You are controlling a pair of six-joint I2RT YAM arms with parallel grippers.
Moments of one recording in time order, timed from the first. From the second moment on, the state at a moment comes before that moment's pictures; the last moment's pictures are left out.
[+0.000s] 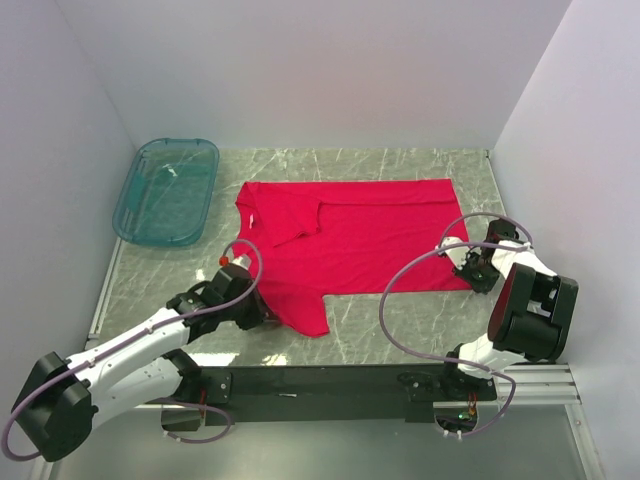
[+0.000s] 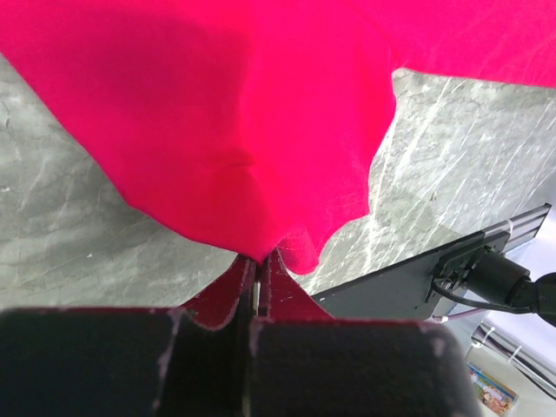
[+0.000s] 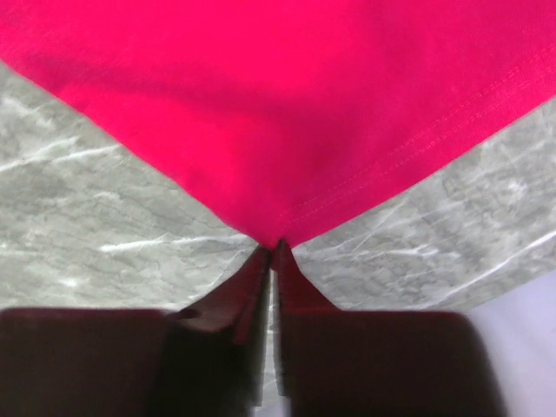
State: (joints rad) left arm -0.69 0.92 0.44 -0.38 0.11 -1.04; right arm -0.37 1.51 0.79 -0.63 -0.12 -1.27
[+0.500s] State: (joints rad) left arm -0.69 0.87 0.52 -0.47 0.06 -1.06; right arm -0.37 1.46 0.92 -0.74 -0.21 -1.15
